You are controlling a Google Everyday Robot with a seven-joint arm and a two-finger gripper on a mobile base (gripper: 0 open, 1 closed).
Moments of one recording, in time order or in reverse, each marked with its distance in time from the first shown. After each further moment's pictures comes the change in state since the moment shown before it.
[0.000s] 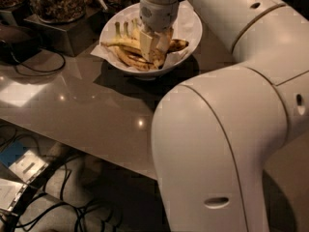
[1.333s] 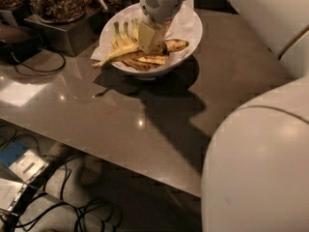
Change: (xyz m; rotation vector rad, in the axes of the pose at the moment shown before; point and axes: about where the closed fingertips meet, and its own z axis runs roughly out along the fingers) arm 0.011 0.033 -0.047 -0.006 -0.181 -0.205
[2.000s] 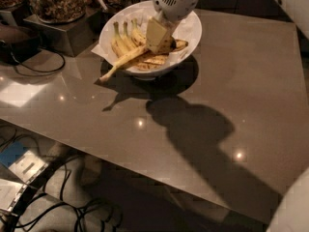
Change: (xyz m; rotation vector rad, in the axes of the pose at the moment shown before) arm 0.025 0.024 -0.035 -0.015 -0.103 -0.041
